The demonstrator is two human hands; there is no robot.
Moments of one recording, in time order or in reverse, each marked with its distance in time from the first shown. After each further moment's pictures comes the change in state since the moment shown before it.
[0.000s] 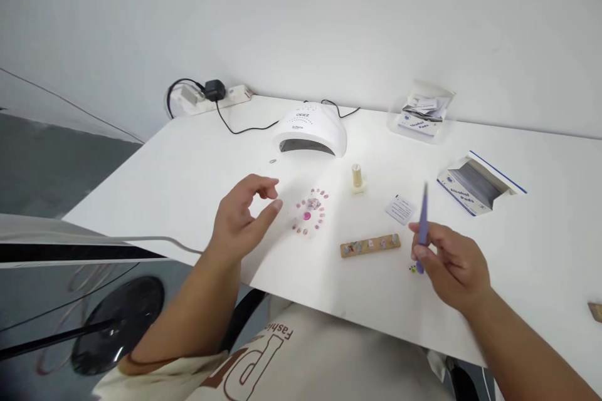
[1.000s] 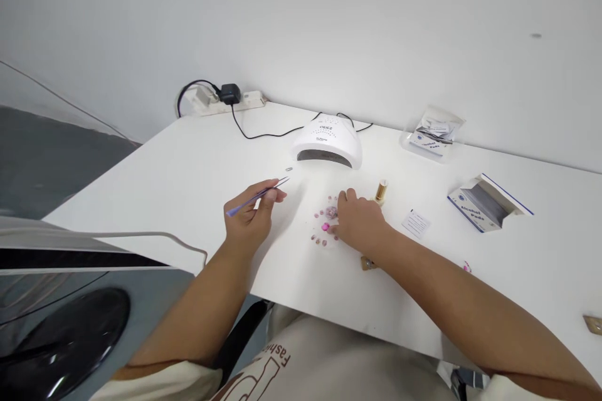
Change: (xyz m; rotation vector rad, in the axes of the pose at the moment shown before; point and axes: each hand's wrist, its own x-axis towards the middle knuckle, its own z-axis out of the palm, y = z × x) left_hand -0.018 -0.062 -0.001 -0.176 0.349 -0.168; right_hand 0.108 -0.029 0.160 -1.147 -0.645 0.078
